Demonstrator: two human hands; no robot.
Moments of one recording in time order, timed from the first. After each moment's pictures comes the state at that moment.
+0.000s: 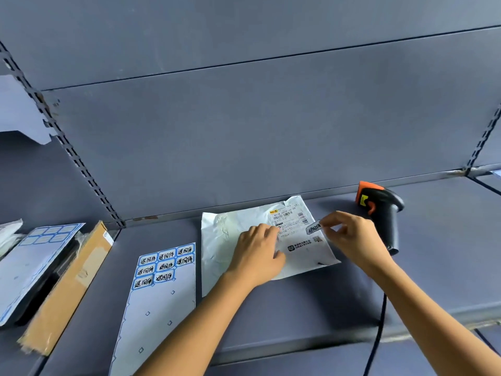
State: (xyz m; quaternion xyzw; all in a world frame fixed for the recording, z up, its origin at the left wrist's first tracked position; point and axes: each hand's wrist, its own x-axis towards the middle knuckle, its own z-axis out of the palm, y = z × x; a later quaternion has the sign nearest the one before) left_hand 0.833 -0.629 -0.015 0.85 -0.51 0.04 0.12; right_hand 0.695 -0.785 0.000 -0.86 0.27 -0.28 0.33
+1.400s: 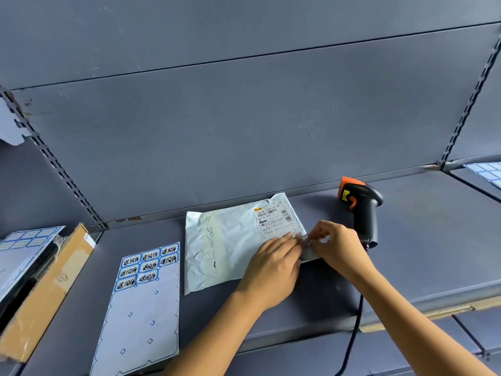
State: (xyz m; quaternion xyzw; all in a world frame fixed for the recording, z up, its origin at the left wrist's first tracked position) left_hand 0.787 -0.647 -0.046 0.72 -0.64 0.17 0.21; right_hand 0.680 -0.771 -0.006 -0.86 0.33 -0.22 0.33
